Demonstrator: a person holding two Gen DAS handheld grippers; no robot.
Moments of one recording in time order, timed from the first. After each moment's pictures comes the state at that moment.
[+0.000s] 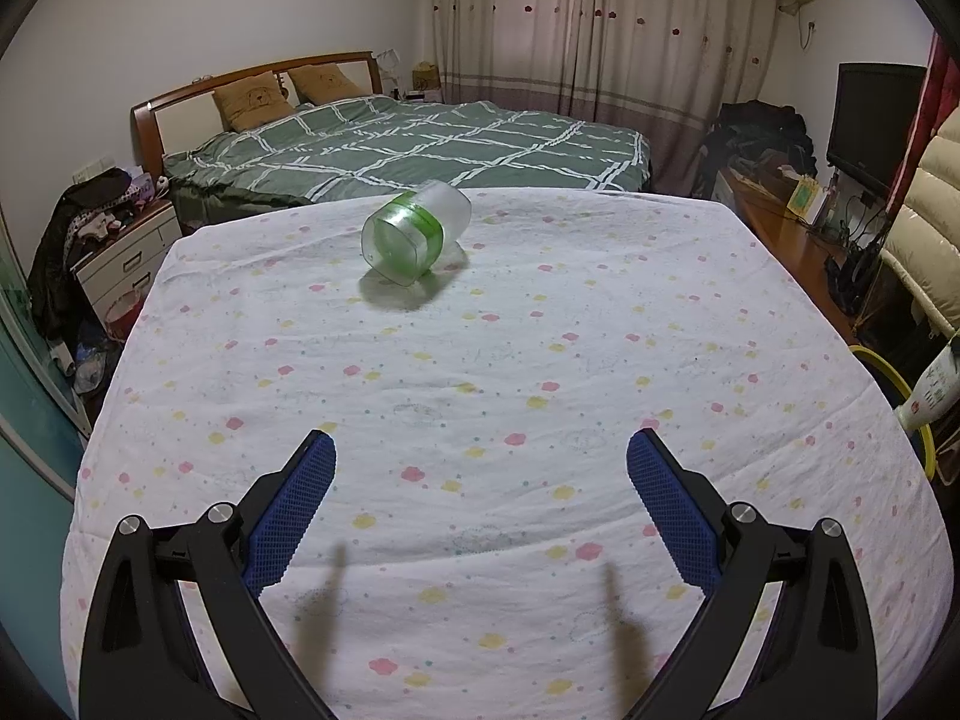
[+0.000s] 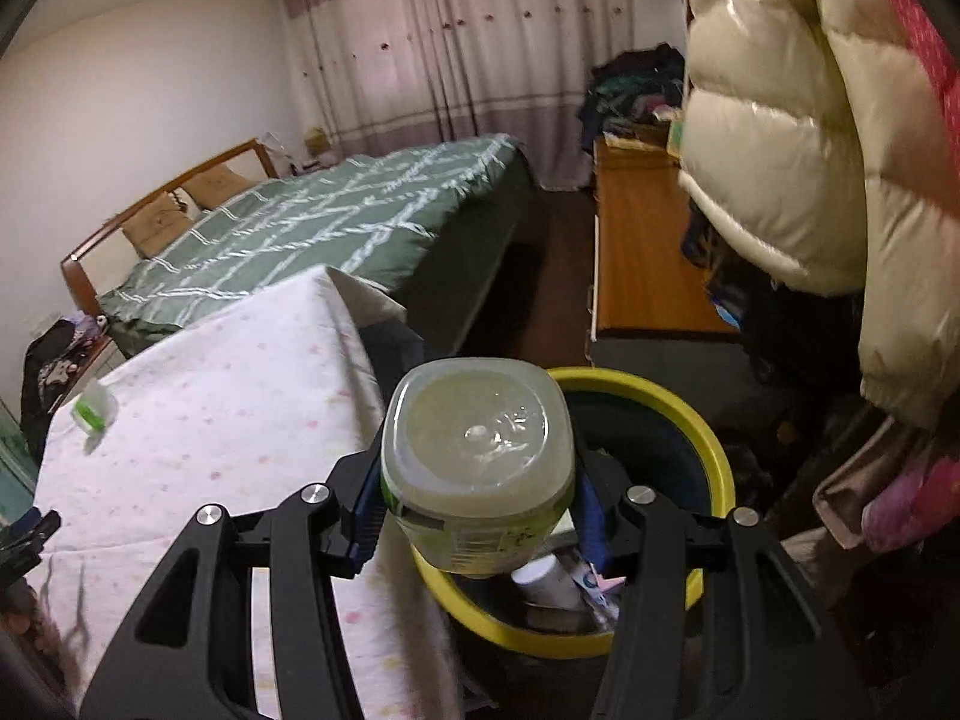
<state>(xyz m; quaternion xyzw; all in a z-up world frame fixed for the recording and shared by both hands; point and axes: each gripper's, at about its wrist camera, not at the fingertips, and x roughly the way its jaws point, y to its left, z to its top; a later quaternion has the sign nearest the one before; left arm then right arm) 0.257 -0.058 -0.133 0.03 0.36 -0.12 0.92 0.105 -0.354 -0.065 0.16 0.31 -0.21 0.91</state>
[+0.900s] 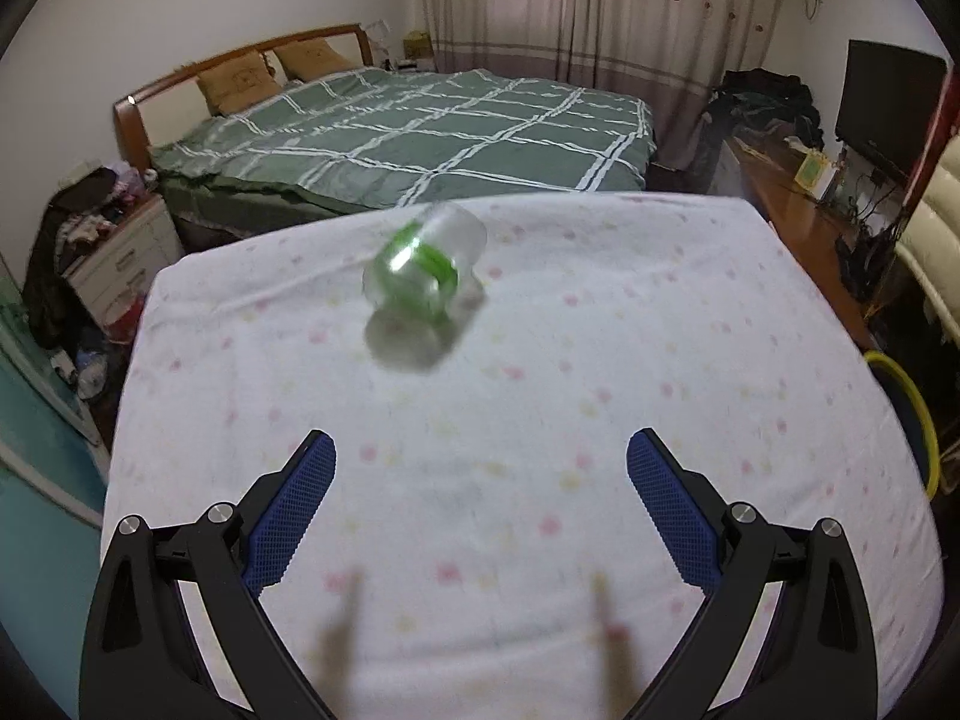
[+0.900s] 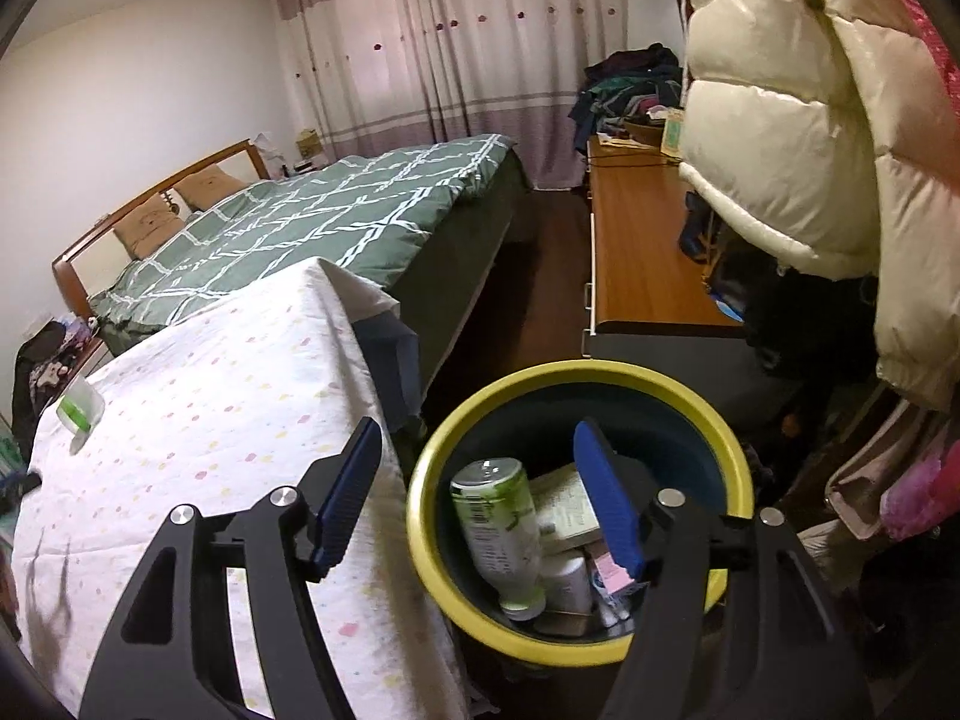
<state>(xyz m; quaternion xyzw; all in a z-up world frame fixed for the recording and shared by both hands) 0.331 -0.055 -0.109 0.04 0.41 -0.13 0.90 0.119 -0.348 -0.079 0.16 0.30 -0.21 0.92</state>
